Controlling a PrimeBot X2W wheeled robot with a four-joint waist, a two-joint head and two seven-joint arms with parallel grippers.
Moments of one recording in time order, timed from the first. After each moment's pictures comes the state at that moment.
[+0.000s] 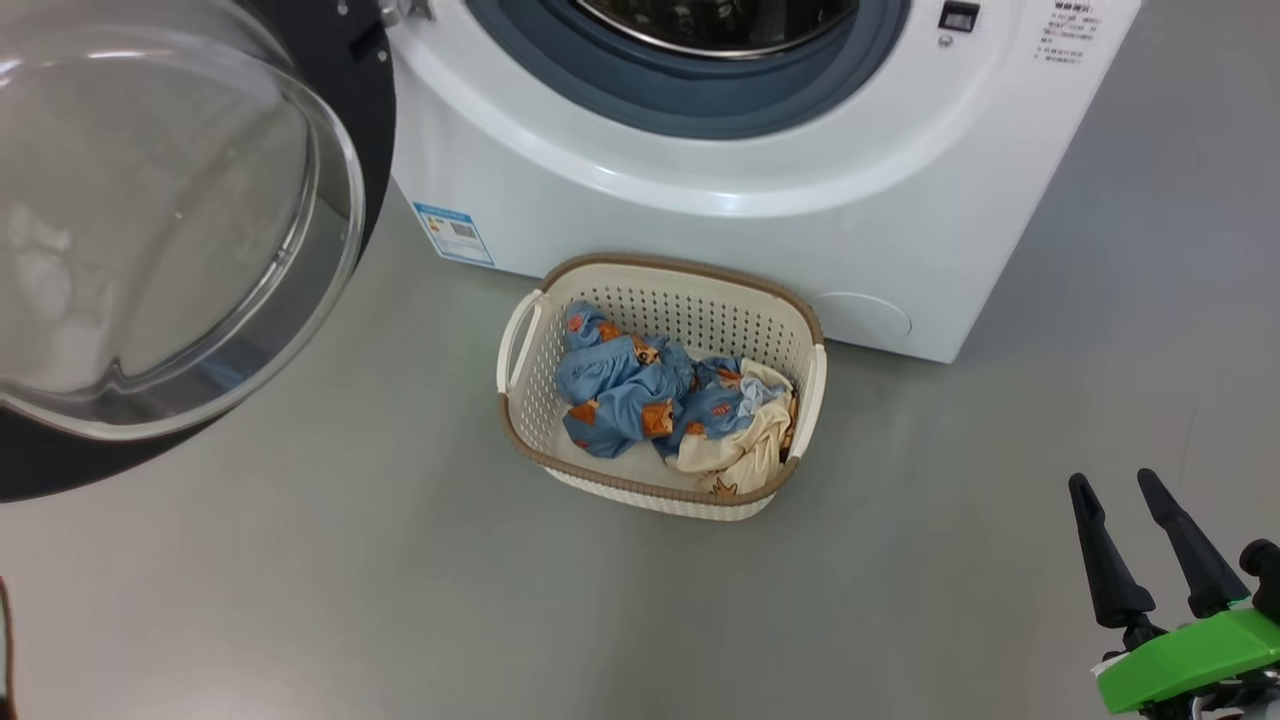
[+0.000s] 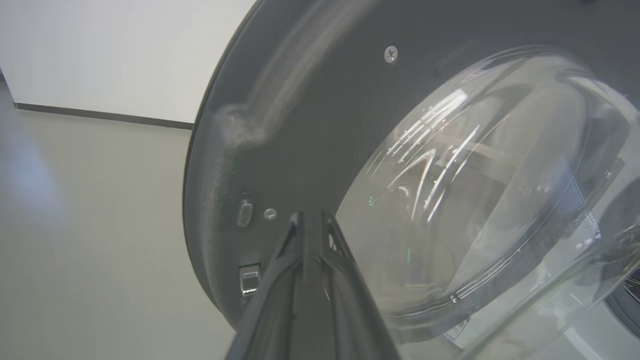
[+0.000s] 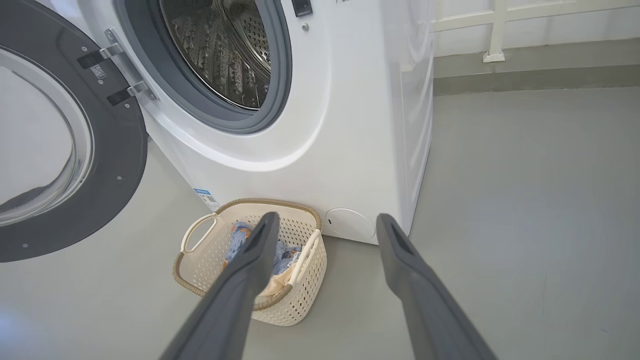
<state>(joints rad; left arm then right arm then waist) -0.59 0.27 0.48 0.75 -0.32 -0.13 -0.26 -0.06 -0.31 0.01 0.22 0.49 0.13 -0.25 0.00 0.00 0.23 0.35</state>
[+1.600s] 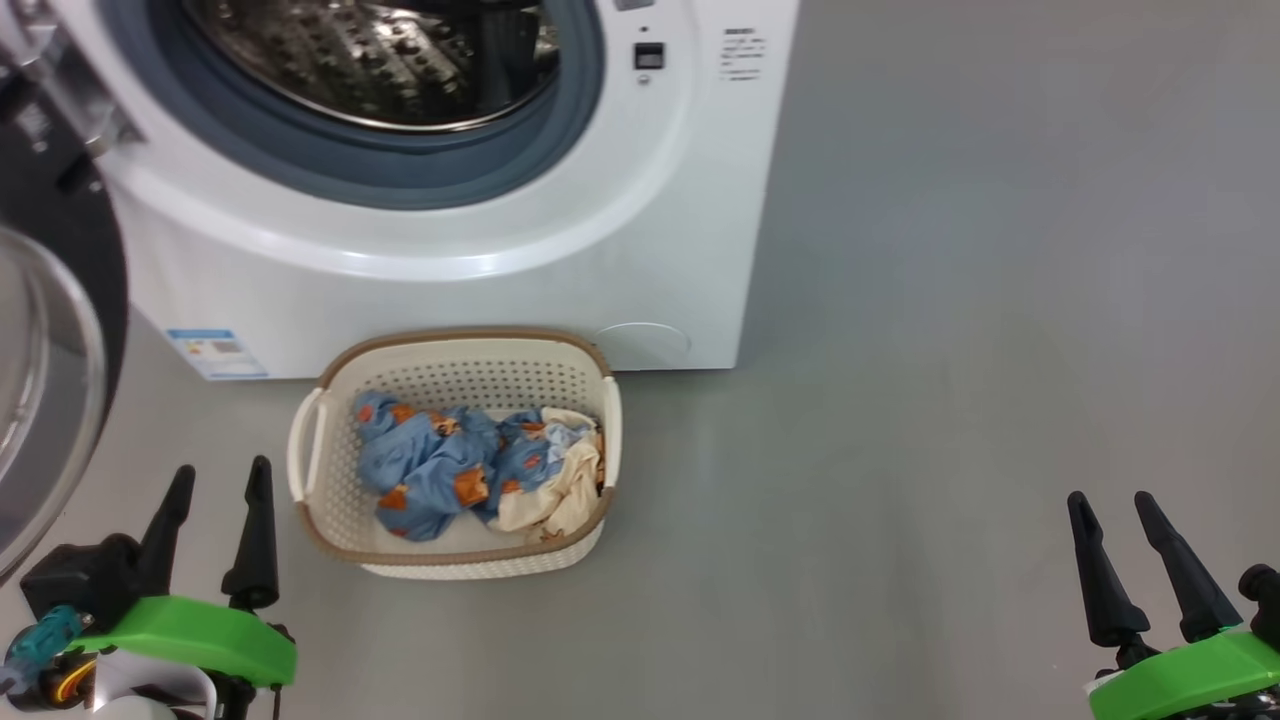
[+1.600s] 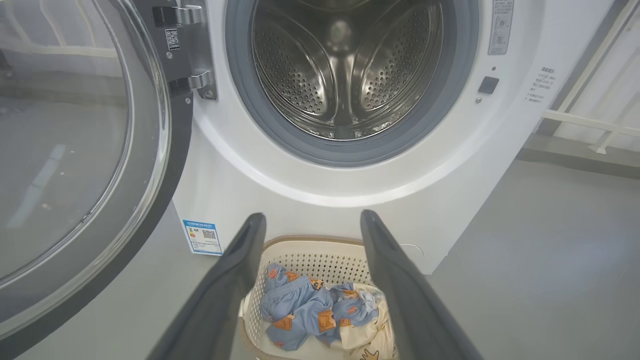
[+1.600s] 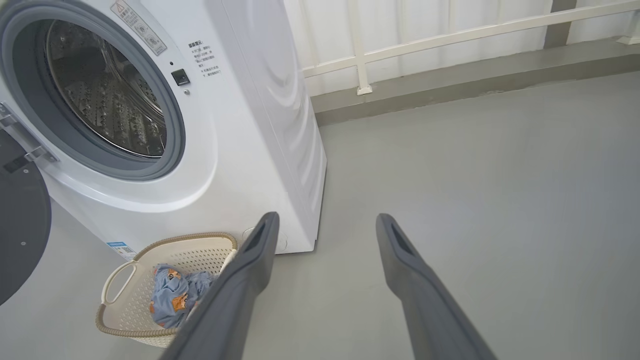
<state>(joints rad) -0.22 0.23 -0.09 0.36 -0.46 -0.13 -0.26 -0.02 -0.26 -0.02 0.21 0.50 0.13 -0.25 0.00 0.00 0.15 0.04</state>
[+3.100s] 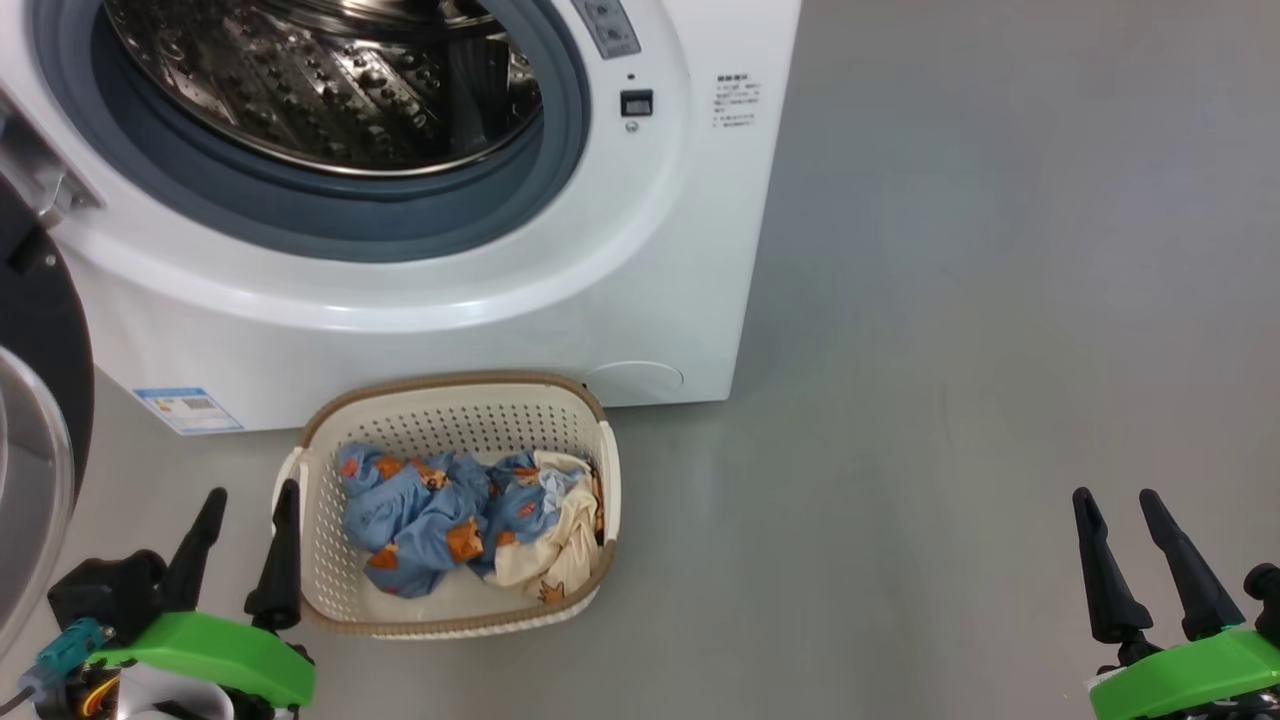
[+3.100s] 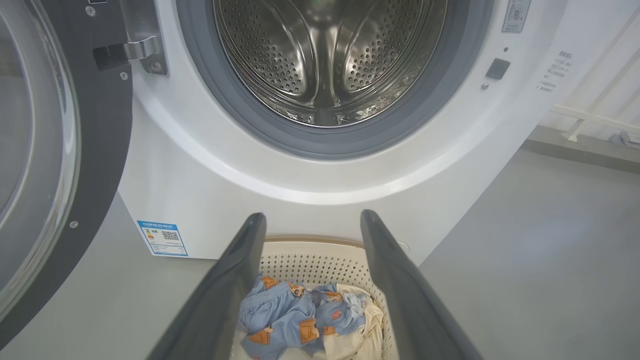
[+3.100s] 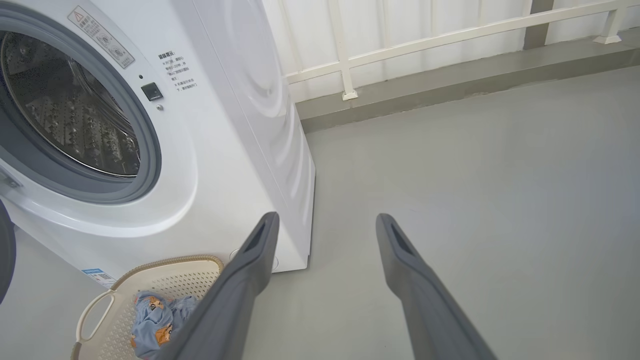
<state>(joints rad) -0.20 0.25 -0.17 0.37 -0.54 -0.13 -0.26 -0.02 -0.25 -0.04 0.20 0.50 0.13 -0.25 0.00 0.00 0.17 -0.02</state>
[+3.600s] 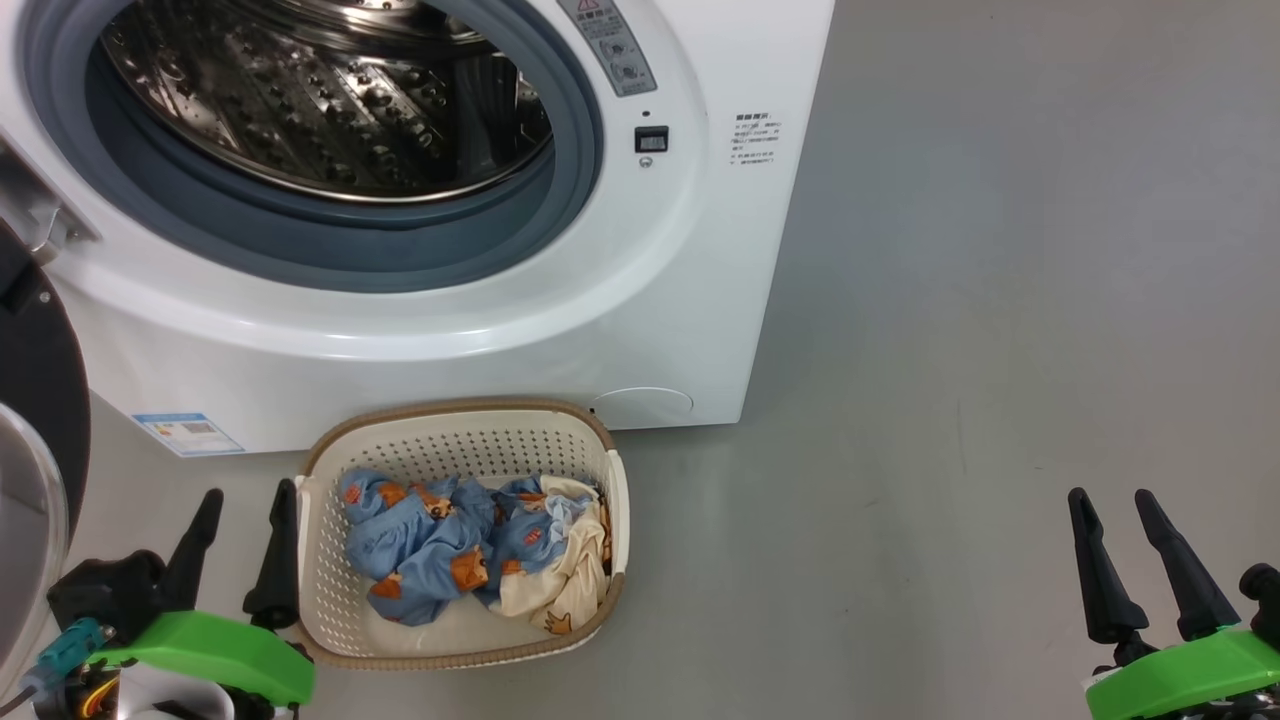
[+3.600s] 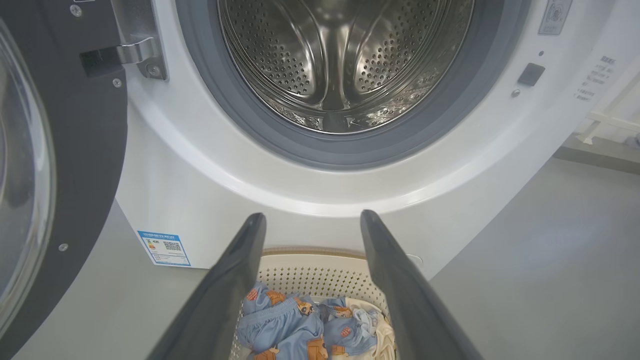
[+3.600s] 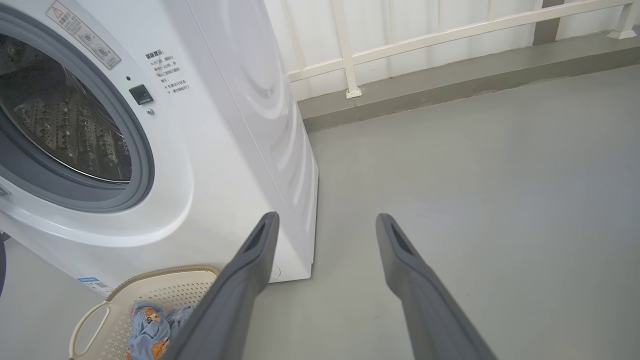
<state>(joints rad) -0.21 0.24 -0.15 0.38 -0.52 -0.13 -0.26 -0.02 -0.24 -0.04 0.20 0.50 0.13 -0.25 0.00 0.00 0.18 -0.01</state>
